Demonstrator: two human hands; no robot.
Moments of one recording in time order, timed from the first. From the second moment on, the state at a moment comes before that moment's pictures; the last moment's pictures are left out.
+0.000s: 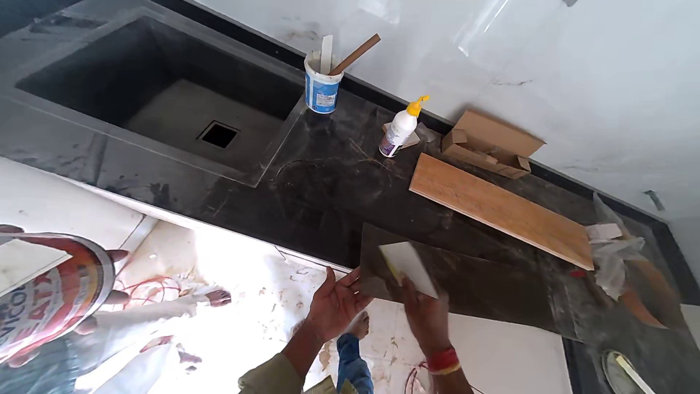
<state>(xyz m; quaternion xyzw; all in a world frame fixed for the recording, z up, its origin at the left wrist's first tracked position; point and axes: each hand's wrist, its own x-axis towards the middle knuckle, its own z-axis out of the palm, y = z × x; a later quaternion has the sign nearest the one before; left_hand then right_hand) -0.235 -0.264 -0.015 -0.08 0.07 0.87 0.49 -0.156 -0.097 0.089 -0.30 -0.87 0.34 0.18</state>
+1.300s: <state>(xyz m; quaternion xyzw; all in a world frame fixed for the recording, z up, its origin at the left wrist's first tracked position) -0.220 -0.260 -0.015 -0.09 0.21 0.82 0.52 -0.091 -0.109 0.049 -0.22 -0.88 0.35 0.22</state>
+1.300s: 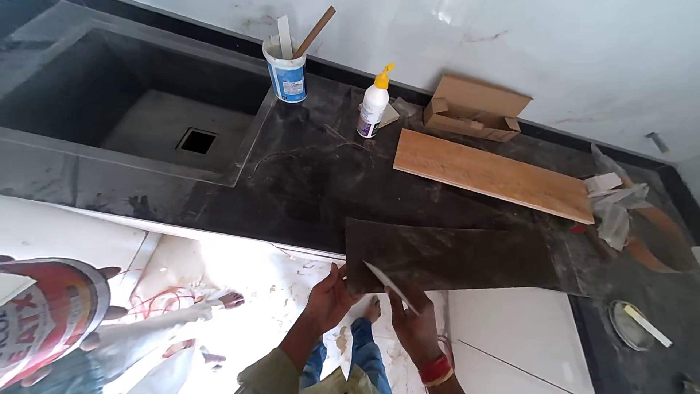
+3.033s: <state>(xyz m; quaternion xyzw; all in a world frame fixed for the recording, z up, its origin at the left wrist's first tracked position) -0.221 -0.252 0.062 -0.08 0.39 0.77 0.50 -0.088 -0.158 0.104 -0.07 -0.93 0.25 0.28</state>
